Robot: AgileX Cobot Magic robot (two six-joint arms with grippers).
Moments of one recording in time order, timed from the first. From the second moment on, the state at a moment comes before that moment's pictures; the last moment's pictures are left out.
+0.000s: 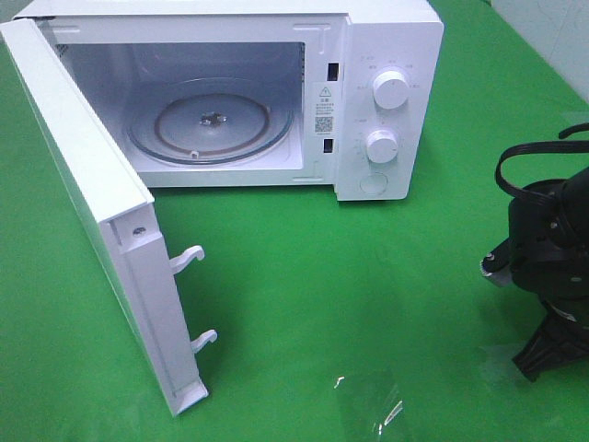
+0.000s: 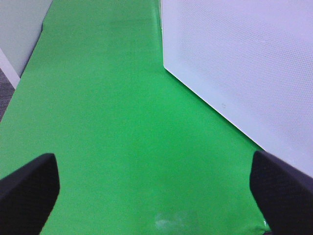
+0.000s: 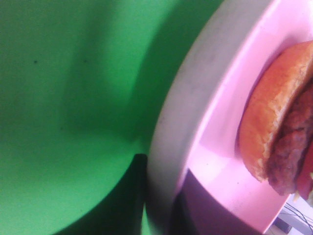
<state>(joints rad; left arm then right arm) 0.04 0.00 -0.52 -0.10 1.09 0.14 0.50 1.83 -0.61 -0.92 0.84 0.94</state>
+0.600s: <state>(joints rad) 0.04 0.00 -0.52 -0.10 1.09 0.14 0.50 1.89 -0.63 -0.93 0.78 0.94</state>
